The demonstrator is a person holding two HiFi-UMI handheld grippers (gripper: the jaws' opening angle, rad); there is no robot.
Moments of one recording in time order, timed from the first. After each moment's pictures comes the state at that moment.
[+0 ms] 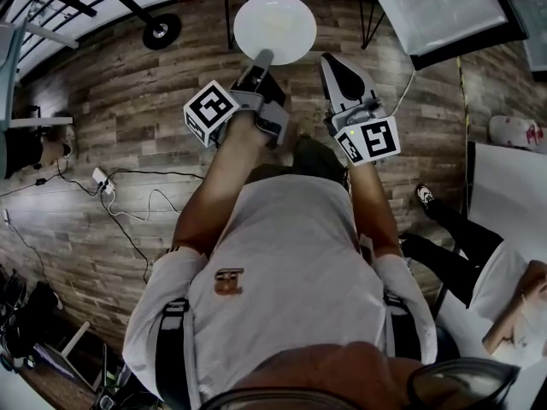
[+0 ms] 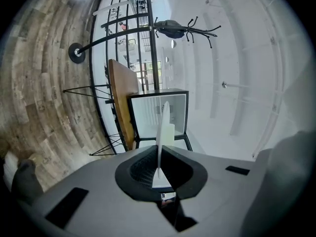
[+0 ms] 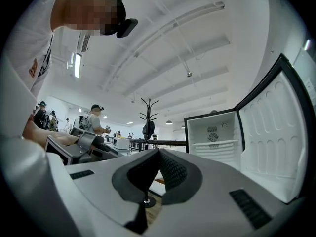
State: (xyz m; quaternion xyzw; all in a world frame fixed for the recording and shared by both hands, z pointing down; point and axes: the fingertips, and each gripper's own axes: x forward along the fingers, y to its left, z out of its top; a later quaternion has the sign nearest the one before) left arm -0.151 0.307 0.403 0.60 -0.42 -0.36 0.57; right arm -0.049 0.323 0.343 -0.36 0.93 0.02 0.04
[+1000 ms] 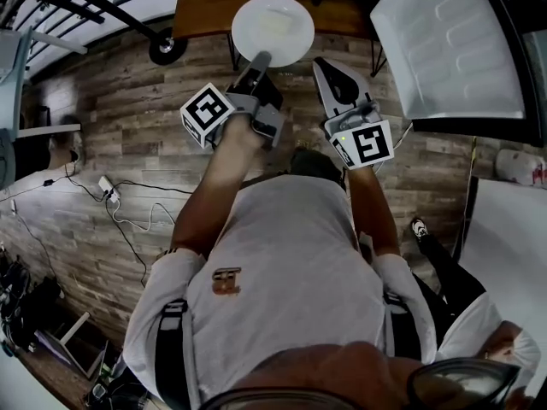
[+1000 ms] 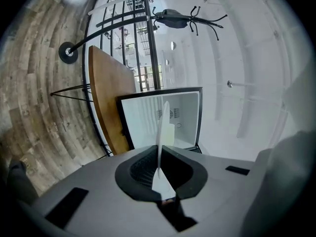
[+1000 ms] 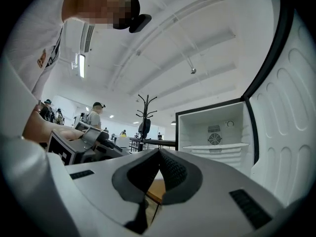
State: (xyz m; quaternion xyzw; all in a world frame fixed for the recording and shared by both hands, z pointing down) left arm -0.120 0.066 0.407 0.59 -0.44 -0.36 0.56; right arm -0.024 0.082 0.350 -0.32 0.95 0.03 0.04
